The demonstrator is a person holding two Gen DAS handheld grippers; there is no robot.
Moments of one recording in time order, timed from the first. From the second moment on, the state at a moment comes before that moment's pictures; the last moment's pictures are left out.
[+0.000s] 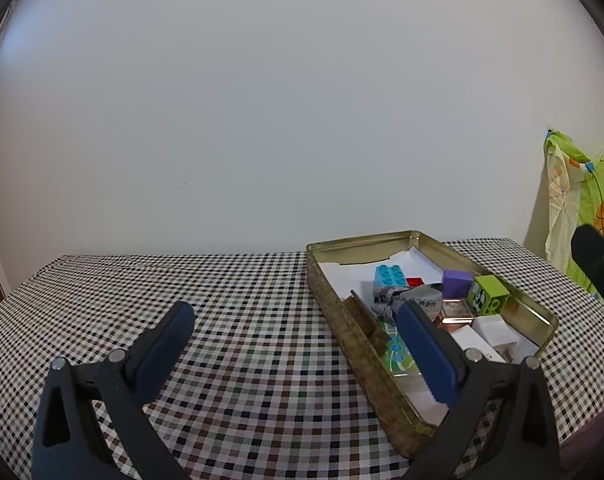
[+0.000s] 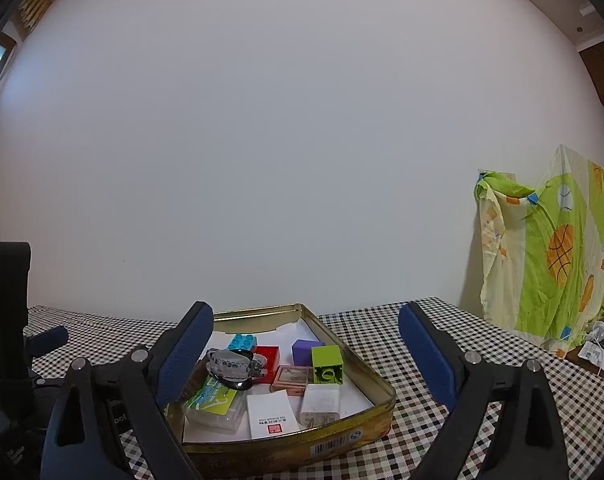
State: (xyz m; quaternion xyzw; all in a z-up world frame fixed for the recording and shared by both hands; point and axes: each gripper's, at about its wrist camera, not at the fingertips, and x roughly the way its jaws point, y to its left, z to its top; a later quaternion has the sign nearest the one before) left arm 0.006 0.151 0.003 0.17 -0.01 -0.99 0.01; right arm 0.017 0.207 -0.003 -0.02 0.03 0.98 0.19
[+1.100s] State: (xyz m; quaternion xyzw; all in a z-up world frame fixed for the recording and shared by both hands) left arm 0.007 0.157 0.003 0.17 -0.03 -0.99 0.00; right arm 0.017 0.206 -0.003 -0.02 0.05 0.98 0.20
